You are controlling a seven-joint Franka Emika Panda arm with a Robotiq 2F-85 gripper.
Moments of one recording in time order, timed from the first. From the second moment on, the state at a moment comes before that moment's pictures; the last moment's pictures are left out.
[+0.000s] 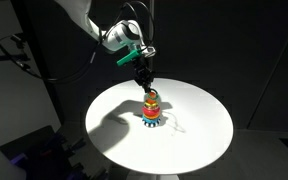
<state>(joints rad) 0.13 0.45 -0.08 -1.76 -0.56 1.89 0.24</state>
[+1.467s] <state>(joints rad) 0.17 0.49 -0.07 -1.70 -0.57 1.83 0.24</state>
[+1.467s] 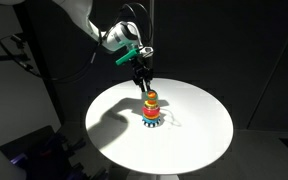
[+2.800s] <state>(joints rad) 0.17 0.50 -0.06 -1.65 -0.51 1.92 0.25</state>
